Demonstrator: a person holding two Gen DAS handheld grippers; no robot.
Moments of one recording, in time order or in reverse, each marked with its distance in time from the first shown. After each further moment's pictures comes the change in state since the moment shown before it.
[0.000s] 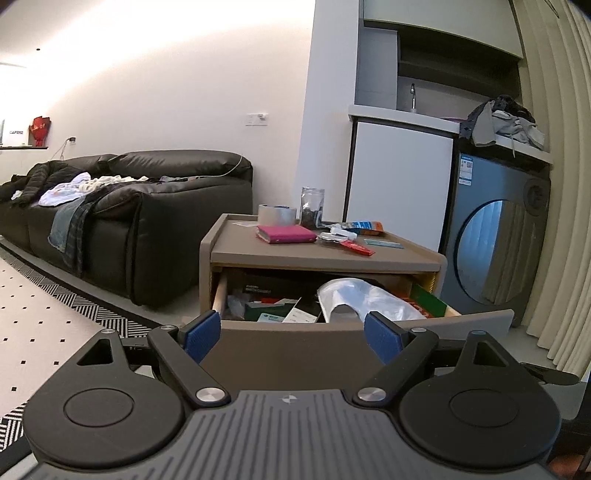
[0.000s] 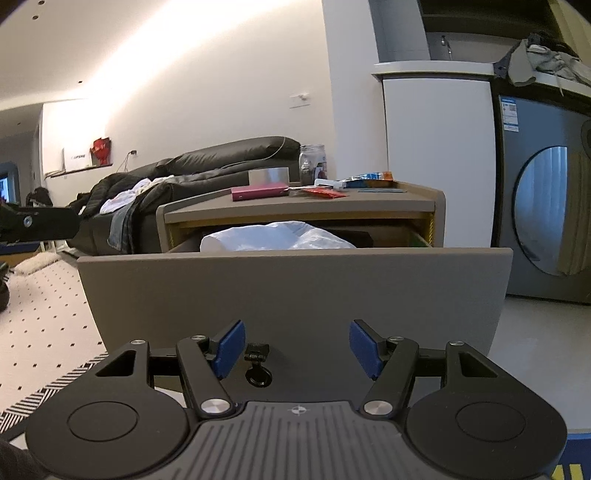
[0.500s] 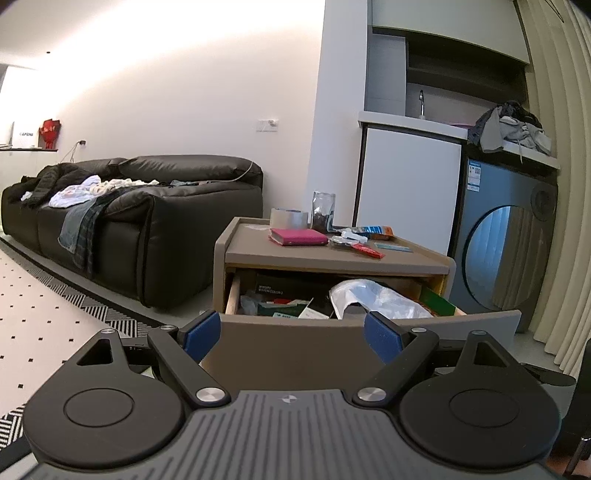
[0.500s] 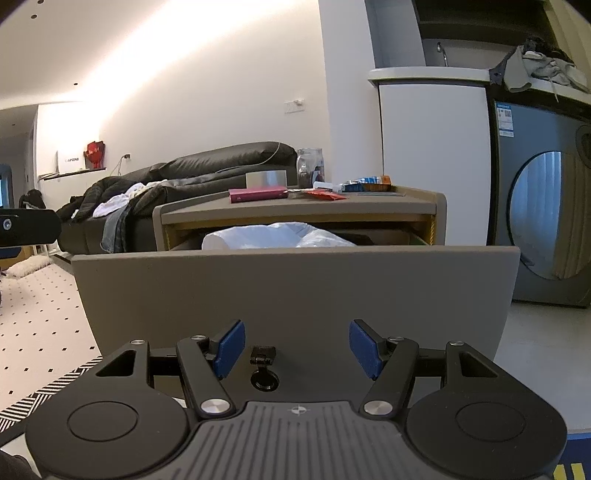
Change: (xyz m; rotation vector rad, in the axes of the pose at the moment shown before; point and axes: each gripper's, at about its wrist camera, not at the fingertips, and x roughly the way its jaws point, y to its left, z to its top) left arm -0.009 0.006 -0.011 -0.010 -0.019 0.031; right arm 0.007 0.012 -0.007 -0.011 -0.023 -0.034
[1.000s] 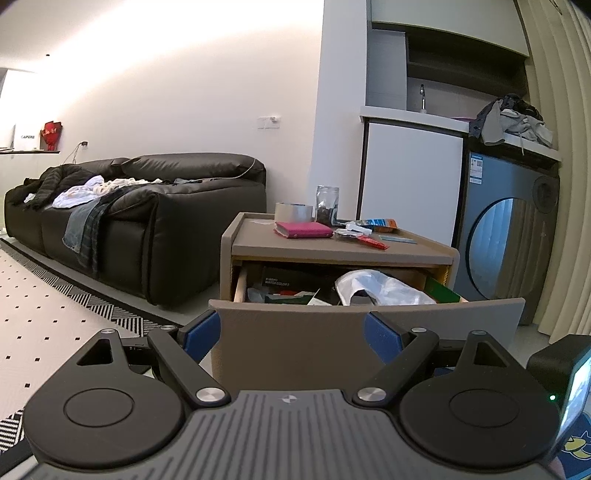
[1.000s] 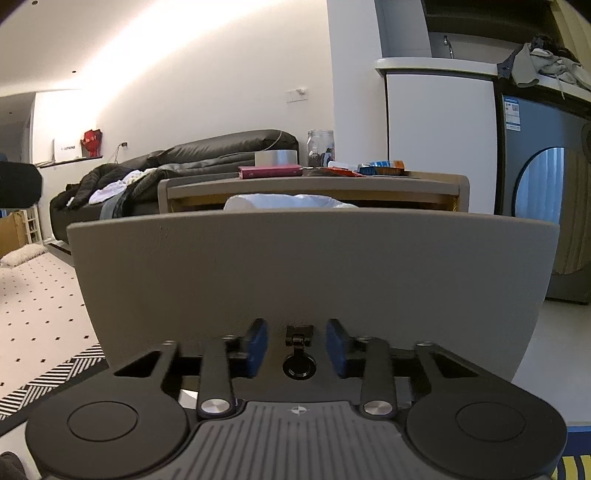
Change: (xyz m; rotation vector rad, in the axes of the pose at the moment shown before) left arm -0.007 0.004 -0.008 0.011 0.010 0.013; right arm 0.030 0.032 -0.020 -0.020 0.027 -0.035
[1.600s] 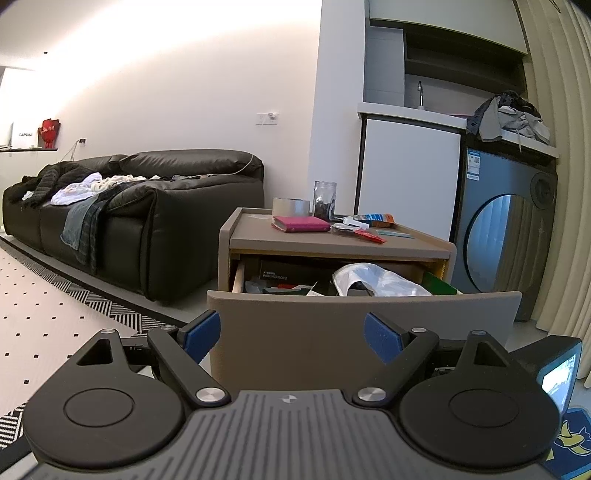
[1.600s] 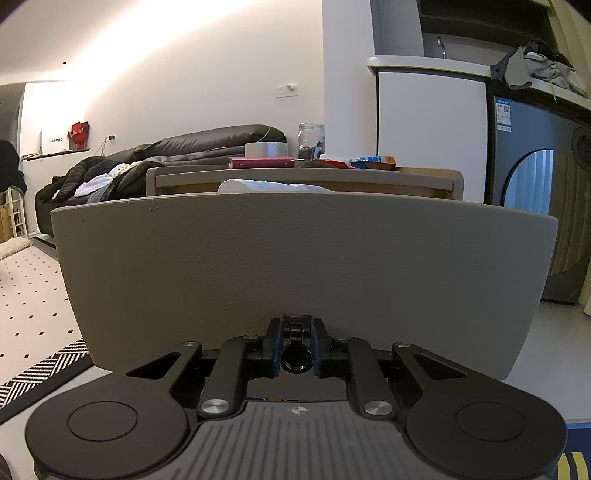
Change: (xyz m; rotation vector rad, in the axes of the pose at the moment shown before) left arm -0.003 -0.001 -0.003 0.005 0.008 -0.009; right arm 0.008 0.008 -0.010 -0.019 0.003 -0.051
